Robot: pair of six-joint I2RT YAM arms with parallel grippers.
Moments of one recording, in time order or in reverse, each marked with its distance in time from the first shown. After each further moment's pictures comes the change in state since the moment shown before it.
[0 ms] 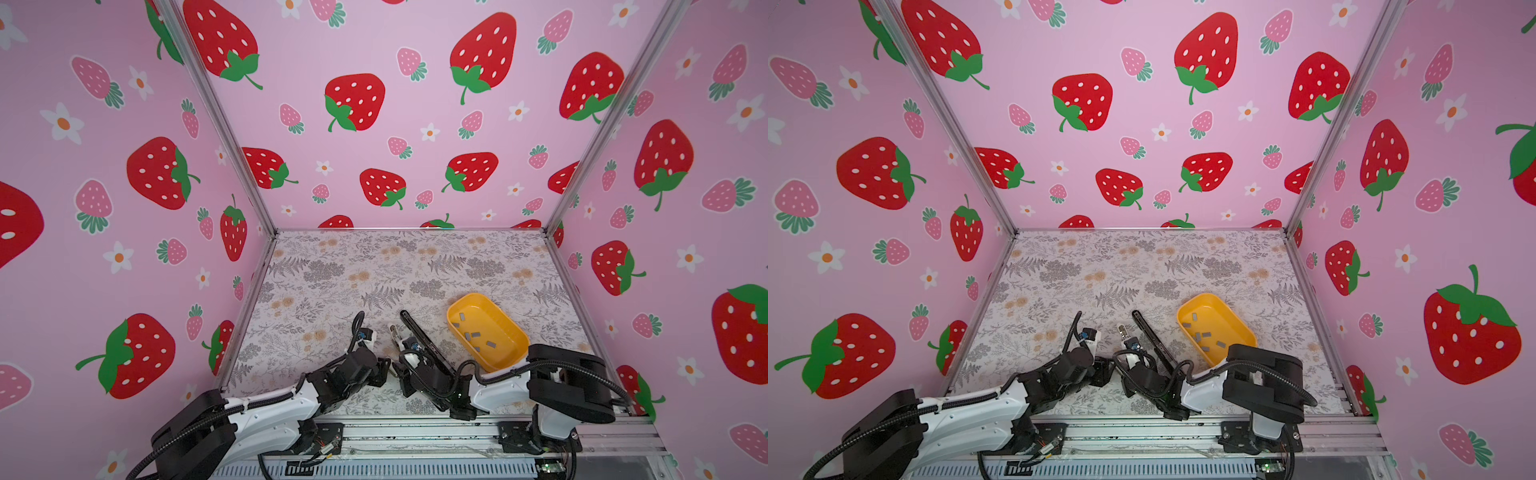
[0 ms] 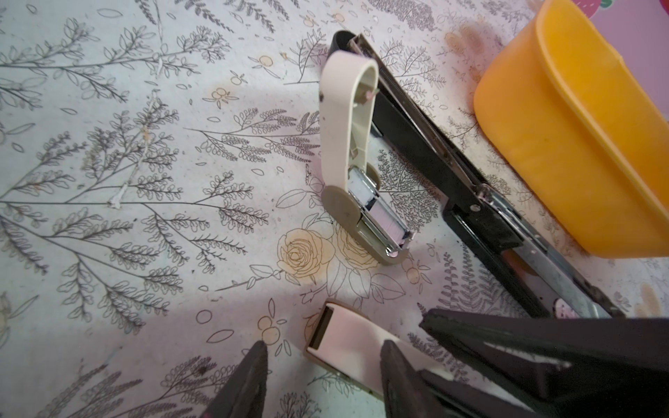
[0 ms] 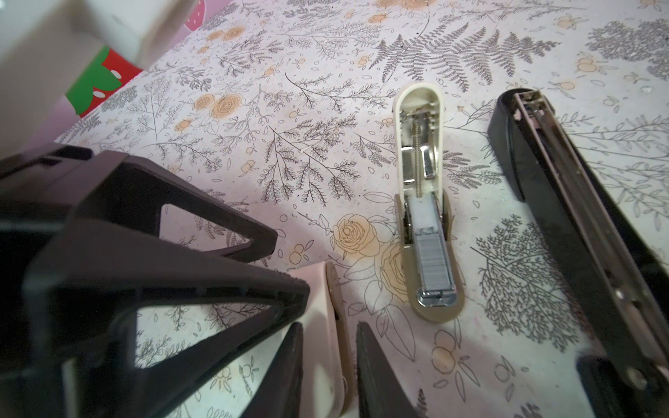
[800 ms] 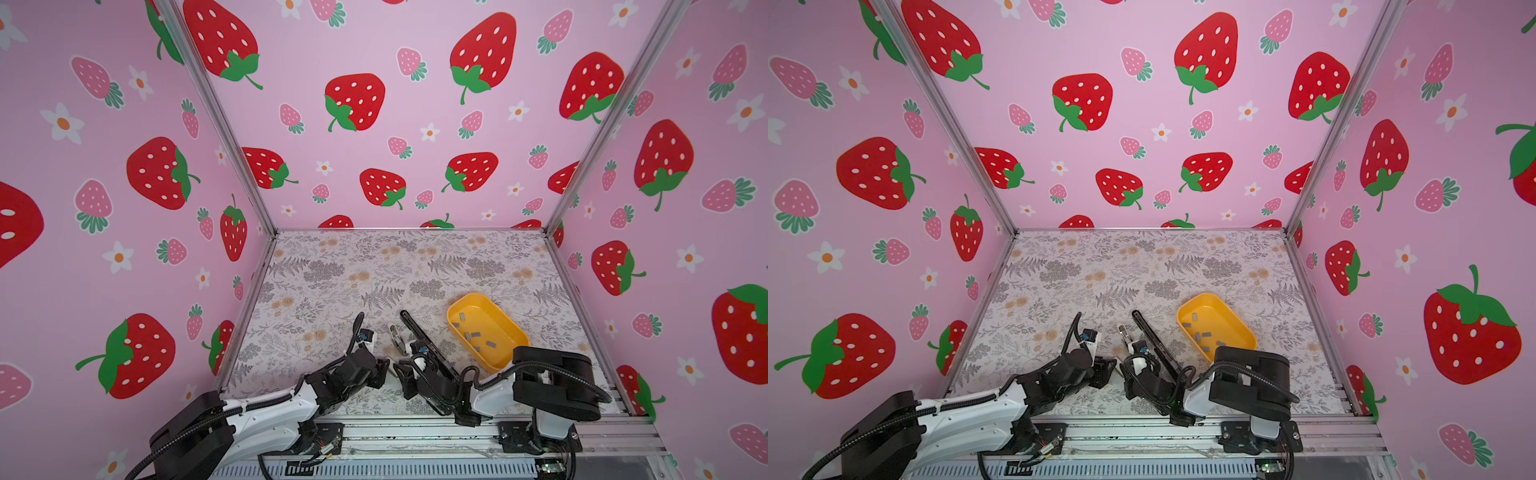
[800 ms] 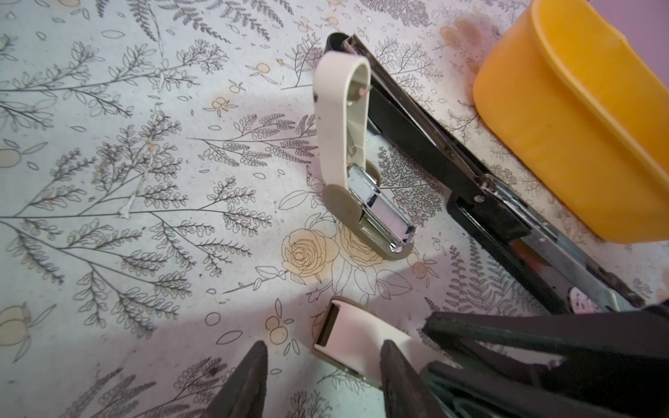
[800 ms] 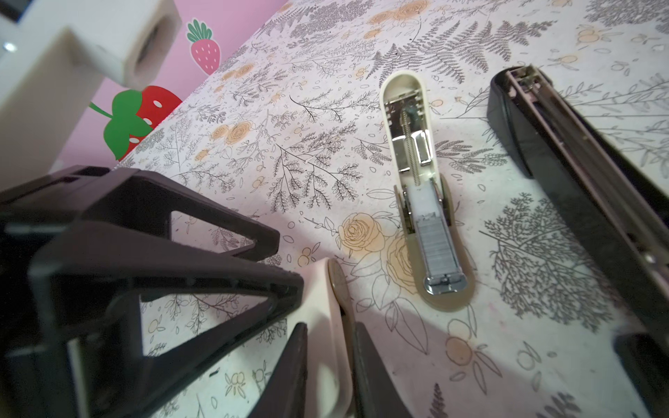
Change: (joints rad) left arm -0.004 -0.026 -0.010 -0.016 -0.023 0.056; right arm 0.017 0.035 -0.071 0.172 0.027 0.075
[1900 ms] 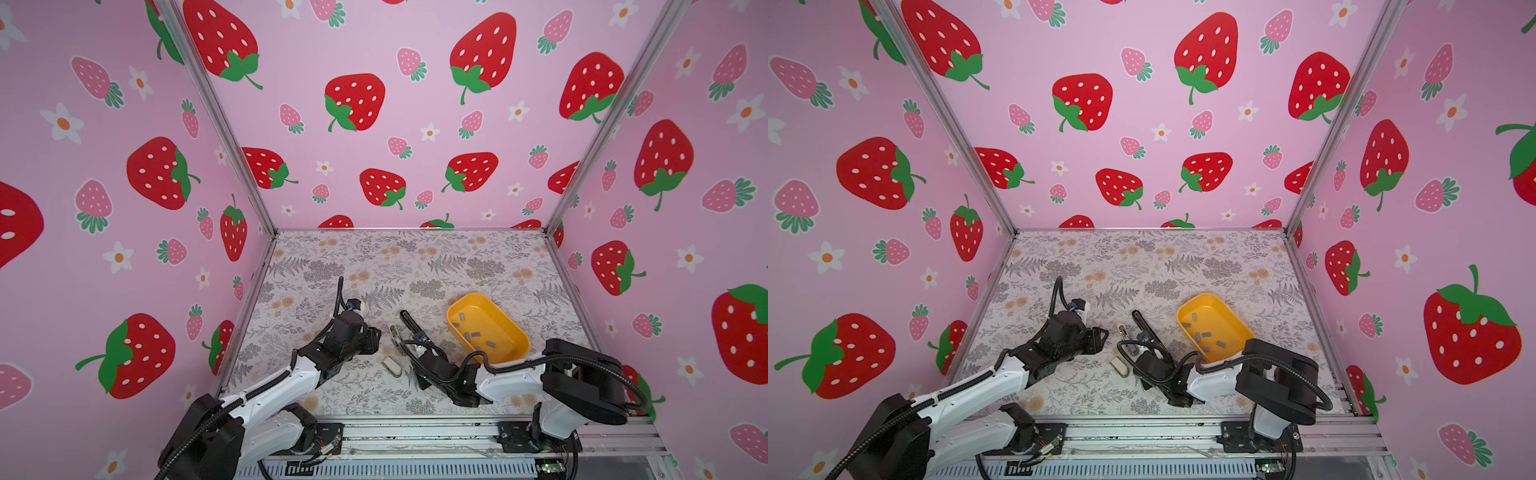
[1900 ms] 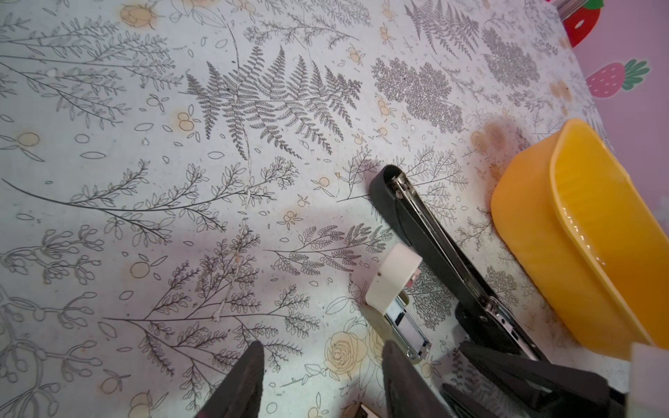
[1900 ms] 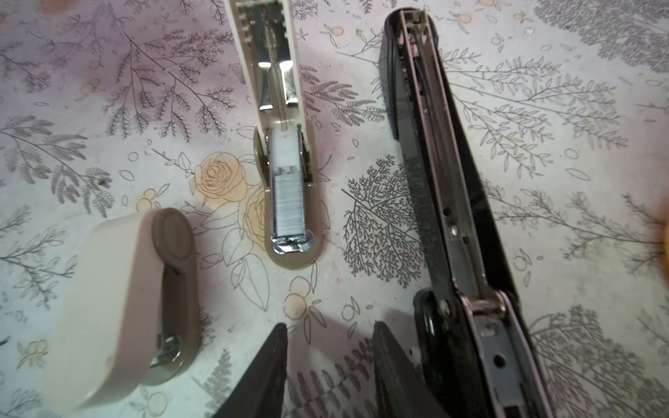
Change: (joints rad) left arm 0.358 0.085 0.246 -0.166 0.211 0.069; right arm -0.138 -0.106 0.103 -0.536 -0.042 -0.156
